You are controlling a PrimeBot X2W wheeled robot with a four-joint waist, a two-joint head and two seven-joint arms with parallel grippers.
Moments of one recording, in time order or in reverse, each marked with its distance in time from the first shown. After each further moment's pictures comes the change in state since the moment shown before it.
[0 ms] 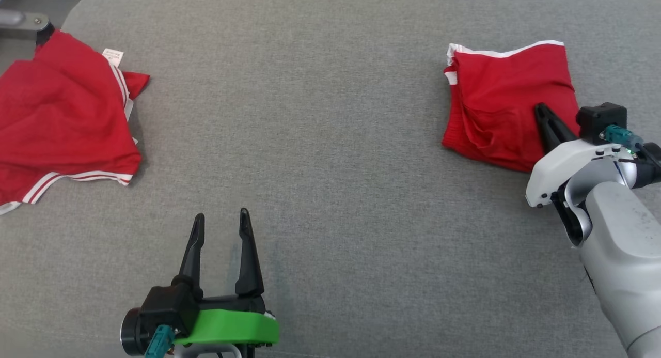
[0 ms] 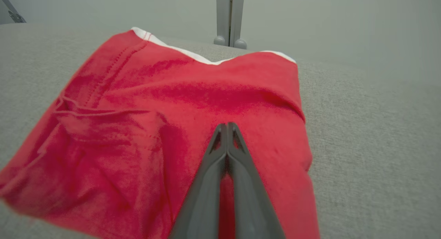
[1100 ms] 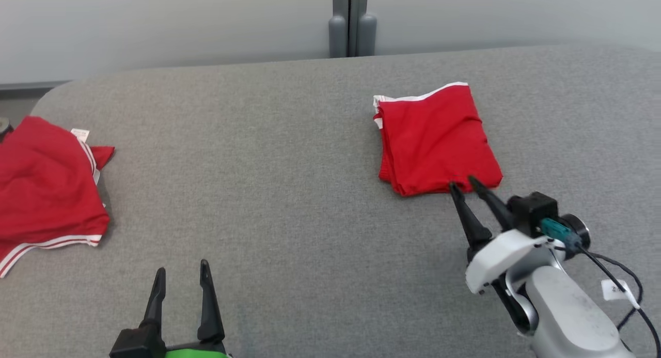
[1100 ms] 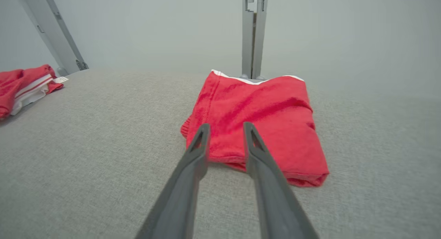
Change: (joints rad) left arm 0.129 -0.001 0.157 0.071 0.058 -0.068 0.000; right arm 0.297 0.105 0.148 -0.266 0.047 0.000 -0.087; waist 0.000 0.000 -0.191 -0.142
